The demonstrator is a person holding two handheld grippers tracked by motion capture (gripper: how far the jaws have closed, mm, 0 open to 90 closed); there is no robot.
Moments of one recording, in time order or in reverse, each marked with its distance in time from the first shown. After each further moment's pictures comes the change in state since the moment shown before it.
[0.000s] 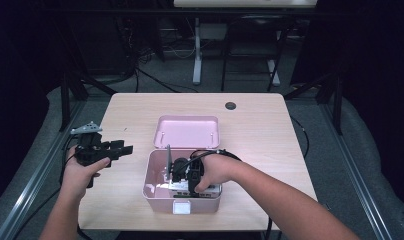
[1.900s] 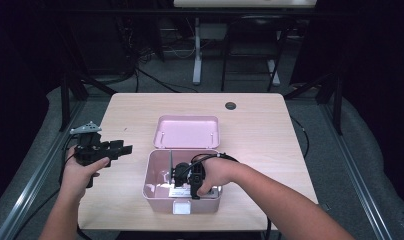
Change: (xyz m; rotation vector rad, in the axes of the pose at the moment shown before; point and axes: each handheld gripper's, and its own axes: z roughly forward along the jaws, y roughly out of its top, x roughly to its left) left arm 0.002 0.000 -0.001 -0.003 0.000 -0.008; right arm -0.001 -0.004 0.019 -0.018 0.051 -0.060
